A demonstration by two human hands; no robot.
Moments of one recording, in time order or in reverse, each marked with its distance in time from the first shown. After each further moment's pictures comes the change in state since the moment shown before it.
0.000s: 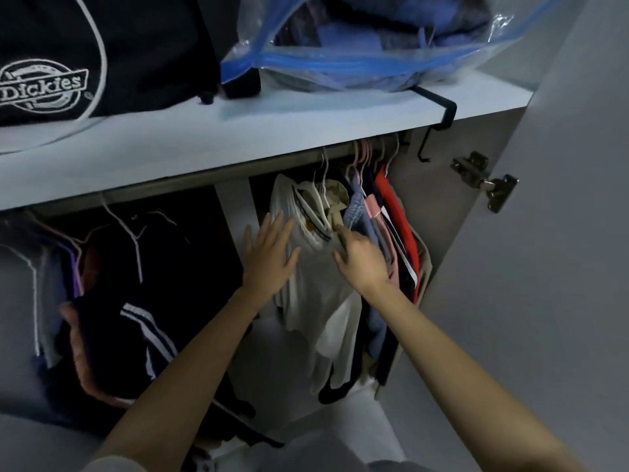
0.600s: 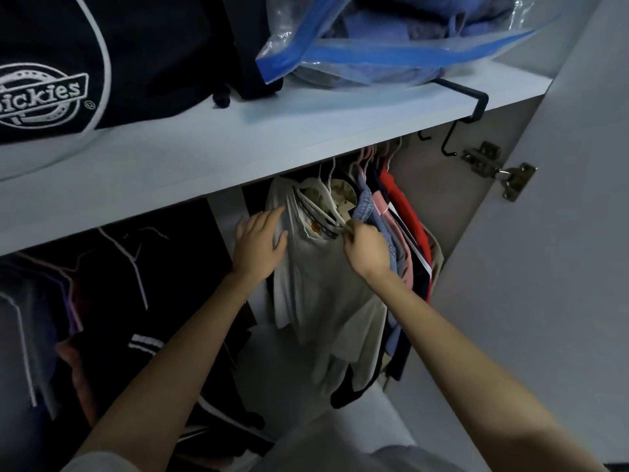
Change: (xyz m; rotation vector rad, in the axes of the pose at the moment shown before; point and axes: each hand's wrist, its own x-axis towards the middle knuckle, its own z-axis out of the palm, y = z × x) left_hand 0.041 -0.050 -0.011 -0.181 0.077 0.087; right_hand 0.029 -0.024 0.012 0.074 0.095 0.253
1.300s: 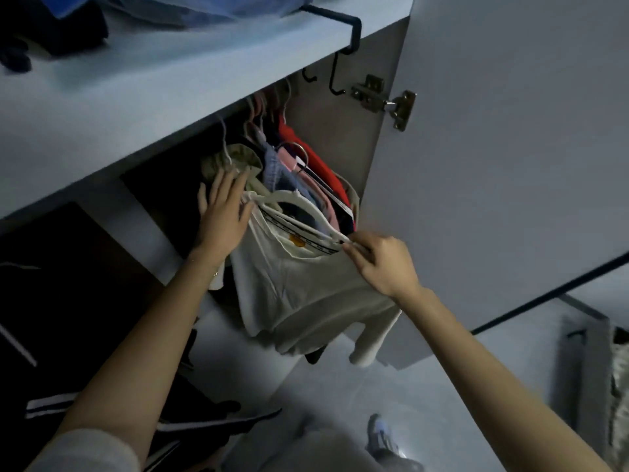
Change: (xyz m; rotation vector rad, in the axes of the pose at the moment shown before) left_hand 0.036 0.057 0.063 -0.082 -0.101 0.310; right_hand -0.150 0.069 -0.080 -0.113 0.171 0.047
